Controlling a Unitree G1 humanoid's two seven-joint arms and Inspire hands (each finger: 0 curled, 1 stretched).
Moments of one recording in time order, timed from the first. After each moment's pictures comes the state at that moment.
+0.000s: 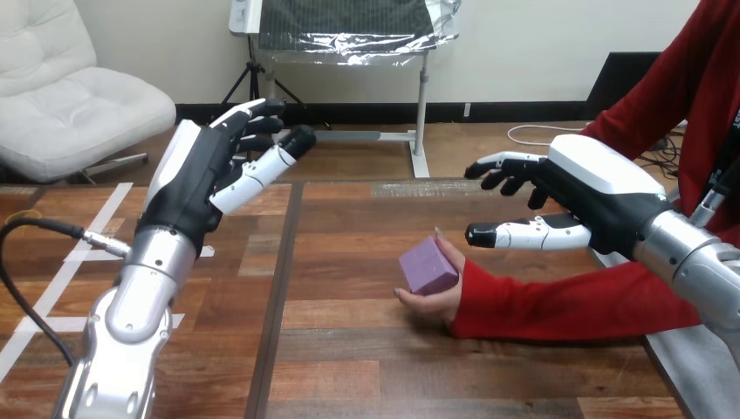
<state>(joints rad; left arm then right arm) -0.30 0.34 -0.02 0.13 0.20 0.01 -0.11 -0.37 -0.67 0.14 0.23 -0.43 -0.28 0.33</state>
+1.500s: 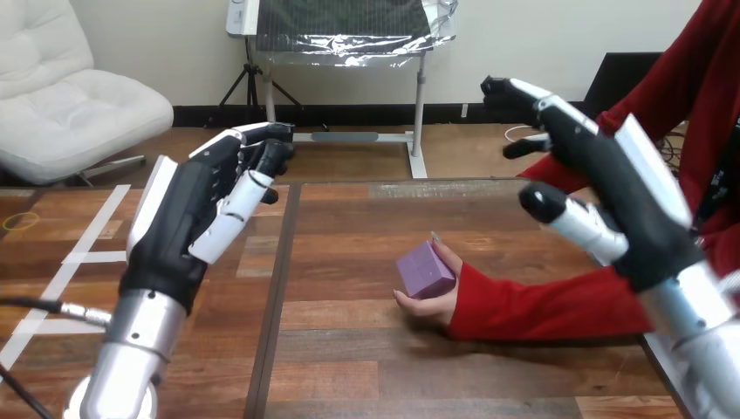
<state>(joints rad) 0.00 0.26 0.03 -0.15 0.03 -0.12 -0.11 -0.07 -0.43 -0.02 -0.04 -0.03 -0.45 0.21</state>
